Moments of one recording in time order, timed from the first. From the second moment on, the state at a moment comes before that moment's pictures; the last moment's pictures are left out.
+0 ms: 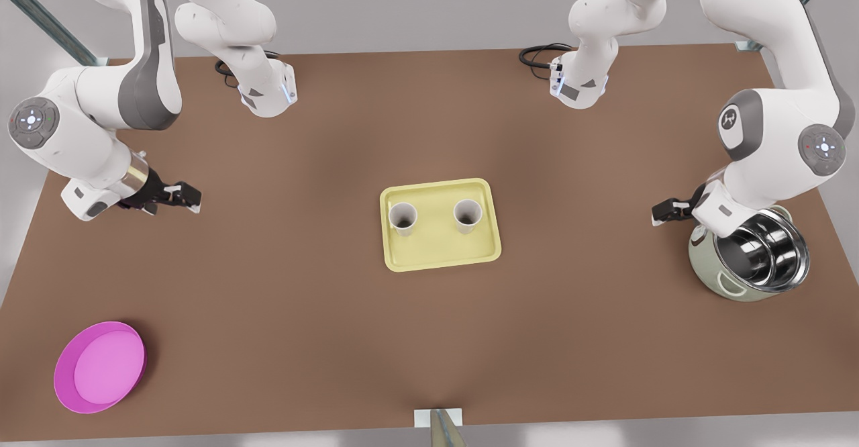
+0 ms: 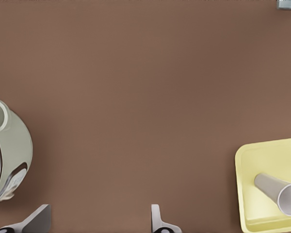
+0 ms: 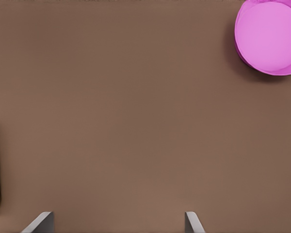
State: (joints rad) left arm 0.12 0.20 -0.14 -1.57 -0.04 1.73 0.02; right arm -0.04 0.01 0.04 -1.78 0.03 1.77 -0.02
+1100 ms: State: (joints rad) left arm -0.45 0.35 -0.15 -1.97 0.02 2.36 -0.51; right arm 0.56 0.49 0.09 -1.75 0.12 2.32 0.30
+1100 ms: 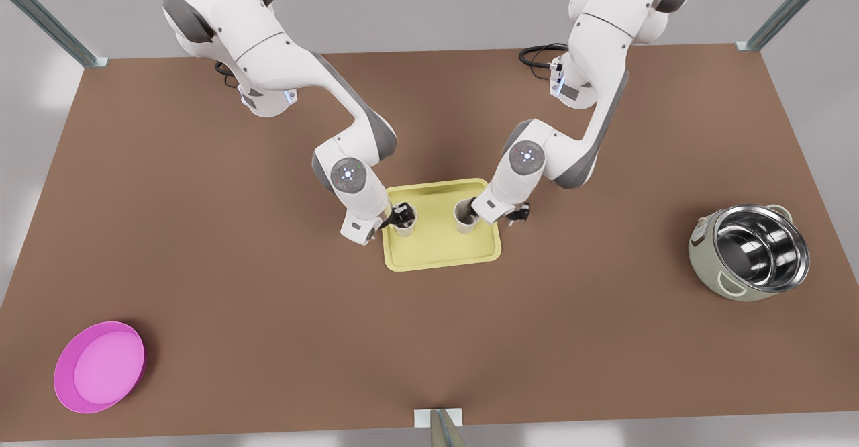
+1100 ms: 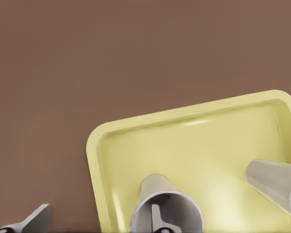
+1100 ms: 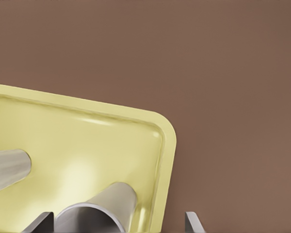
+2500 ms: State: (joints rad) left arm -0.09 0.35 -0.04 -2.11 0.04 2.56 -0.43; right arm 0.35 0.32 0.08 -1.75 0.13 2.17 0.32
